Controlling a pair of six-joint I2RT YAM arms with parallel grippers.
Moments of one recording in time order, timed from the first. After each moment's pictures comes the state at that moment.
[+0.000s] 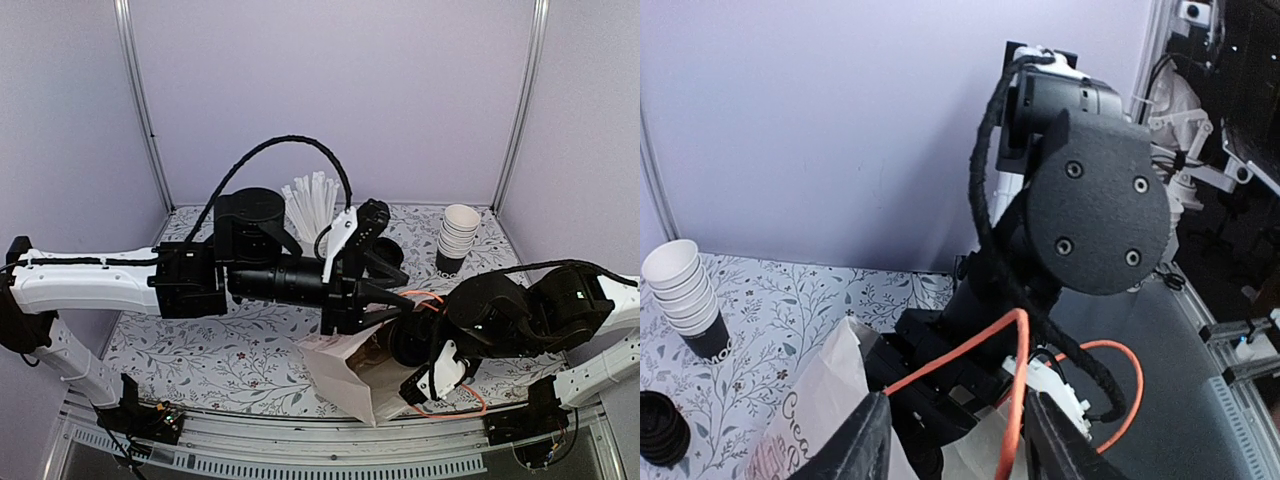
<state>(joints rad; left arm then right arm) -1.29 1.48 1.26 0.09 0.30 -0.07 1.44 1.08 1.03 -0.88 0.43 -1.22</state>
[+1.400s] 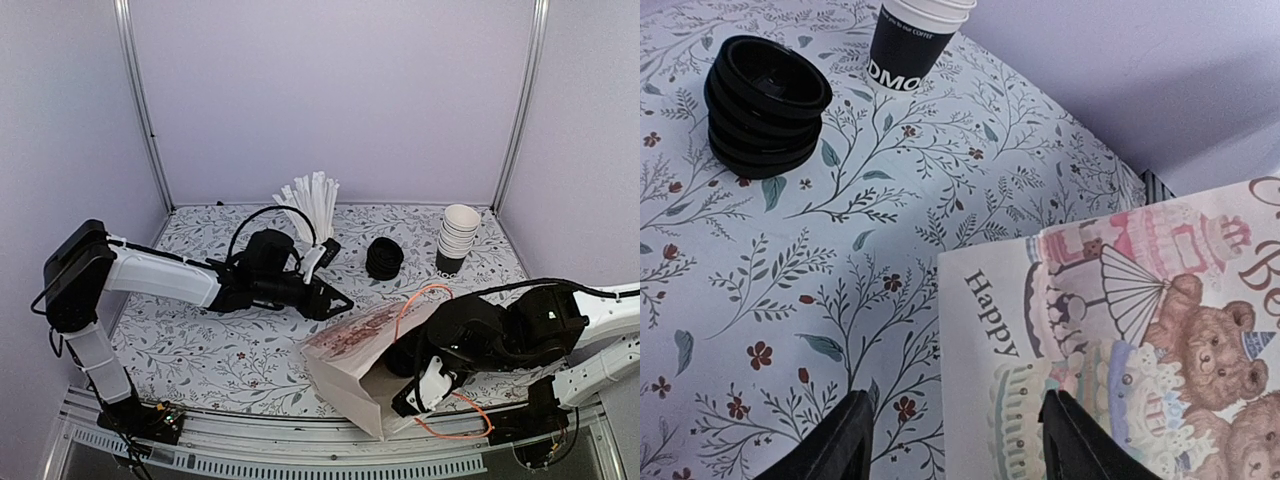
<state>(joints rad) -0.88 1.75 0.97 0.27 0.39 -0.31 1.44 1.13 0.92 -0.77 0.44 -1.29</state>
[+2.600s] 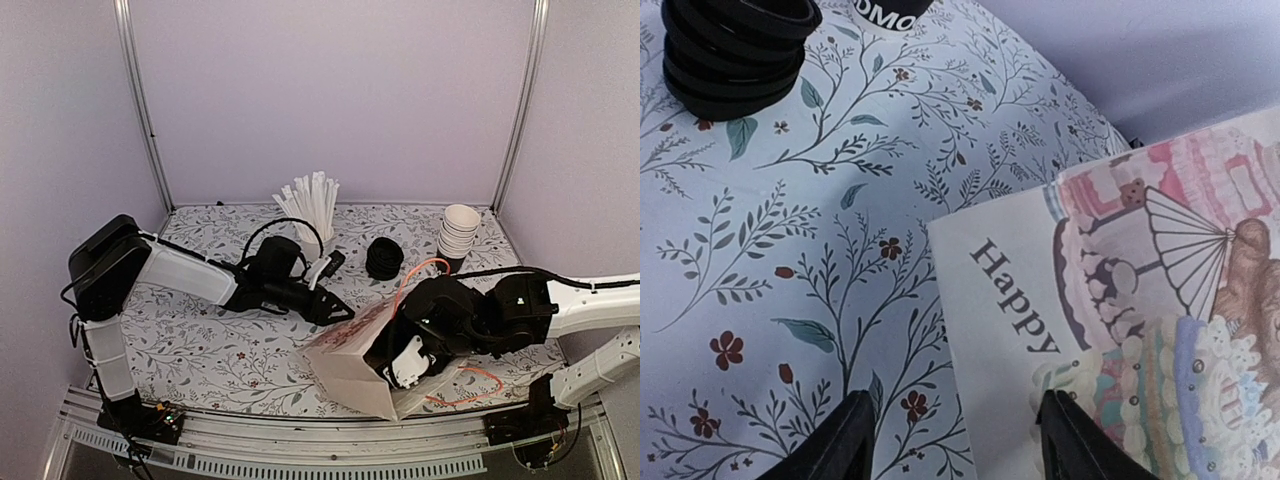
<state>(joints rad) -0.84 1.91 1.01 0.30 0.55 -0.31 1.31 1.24 0.96 -0.70 0.40 -1.19</state>
